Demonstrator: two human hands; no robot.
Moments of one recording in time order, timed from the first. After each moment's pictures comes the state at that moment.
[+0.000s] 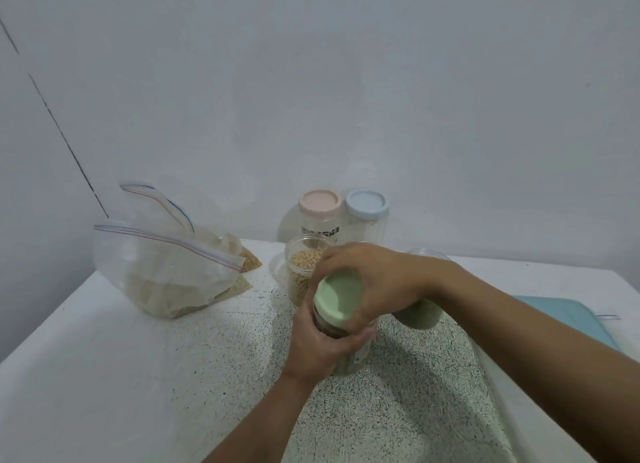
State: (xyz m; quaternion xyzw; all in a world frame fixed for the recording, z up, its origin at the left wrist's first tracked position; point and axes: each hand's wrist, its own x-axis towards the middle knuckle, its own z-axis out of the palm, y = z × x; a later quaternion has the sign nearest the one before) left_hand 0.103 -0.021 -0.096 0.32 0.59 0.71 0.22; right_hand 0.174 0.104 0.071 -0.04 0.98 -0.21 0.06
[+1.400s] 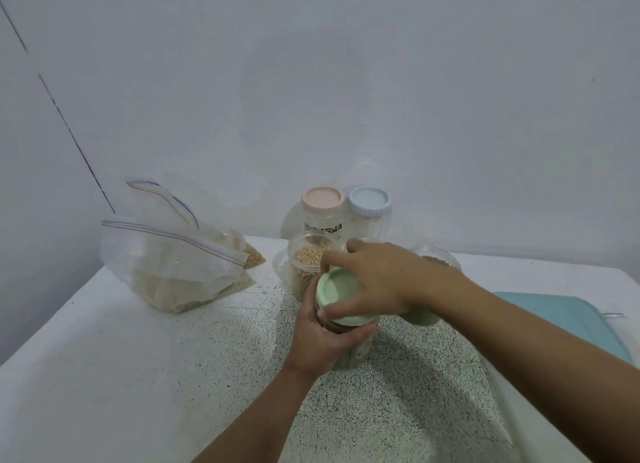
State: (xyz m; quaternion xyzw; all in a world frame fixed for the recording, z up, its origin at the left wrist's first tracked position) left_hand 0.105 -0.022 -0.092 0.33 0.58 0.71 0.24; right_hand 0.182 0.091 0.063 0.08 0.99 -0.05 0.05
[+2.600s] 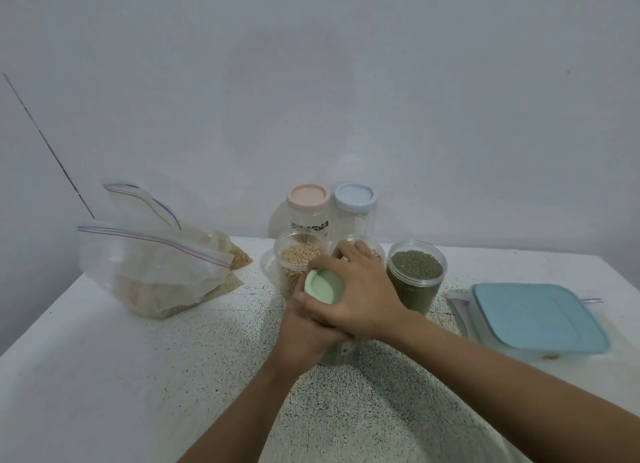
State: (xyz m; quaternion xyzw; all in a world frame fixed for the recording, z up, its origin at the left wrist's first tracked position) left_hand 0.106 -0.023 -0.068 0.38 0.66 0.61 0.22; right_hand 0.182 0.079 -0.006 0.15 0.95 -0.16 -0.21
